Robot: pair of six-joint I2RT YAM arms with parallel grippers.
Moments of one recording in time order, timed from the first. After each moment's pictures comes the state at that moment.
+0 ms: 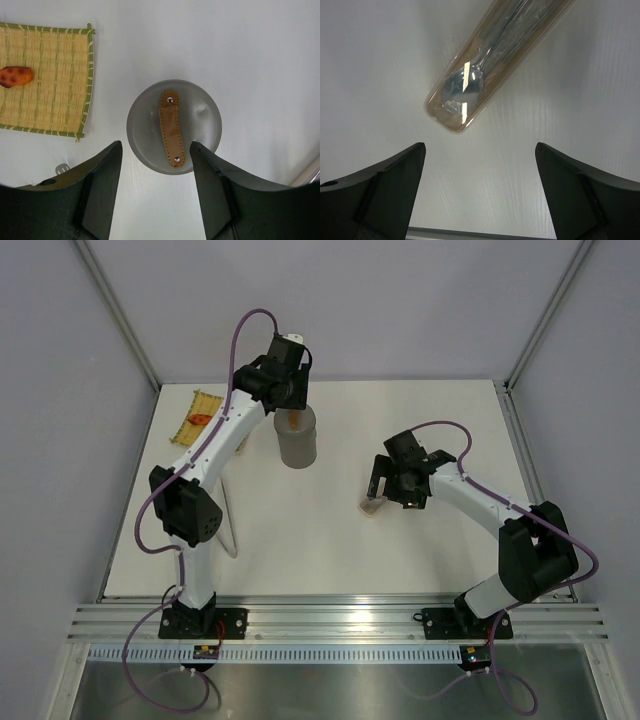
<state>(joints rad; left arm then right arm) -0.49 1.97 2.10 -0.90 -0.32 -0.24 0.50 1.52 1.06 -0.64 0.09 0.69</state>
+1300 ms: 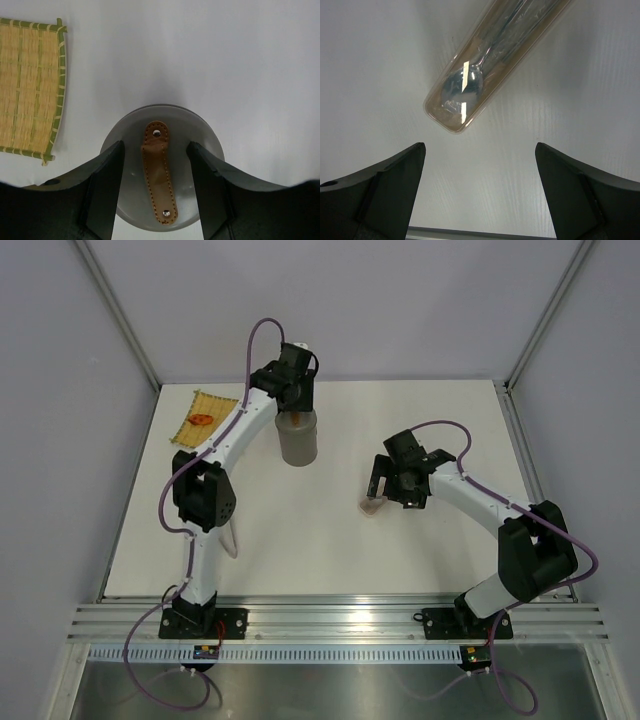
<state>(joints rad) -0.46 2.14 2.13 -0.81 -0.28 -0.30 0.50 1.53 1.06 -0.65 0.09 0.69</state>
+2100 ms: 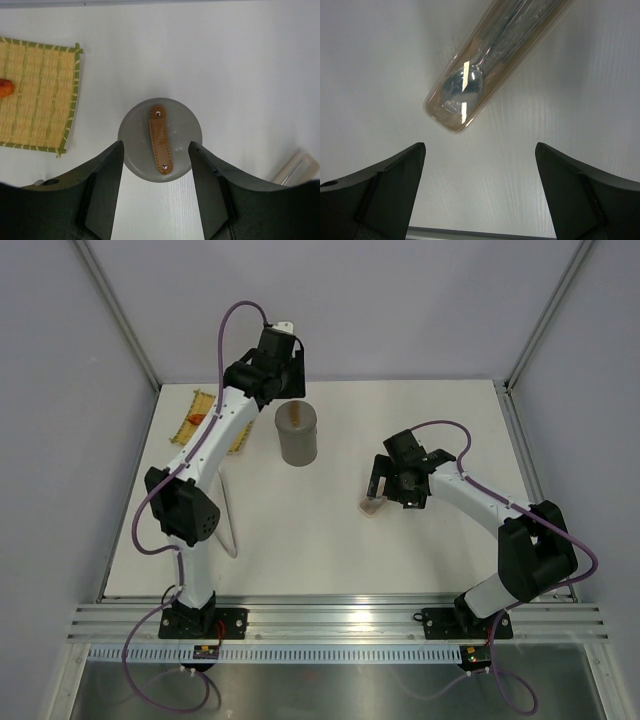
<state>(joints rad) -0.45 1.97 2.14 -0.84 -0.25 -0.31 0.50 1.53 1.06 -0.65 0.09 0.69</state>
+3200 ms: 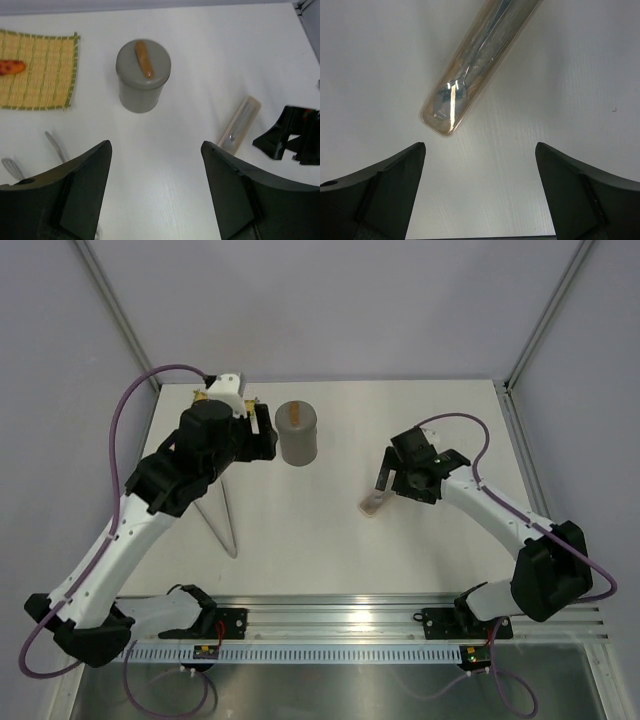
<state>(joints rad) -0.63 1.22 1.56 -0.77 -0.30 -0.34 0.50 1.43 1.08 -0.71 0.21 0.71</state>
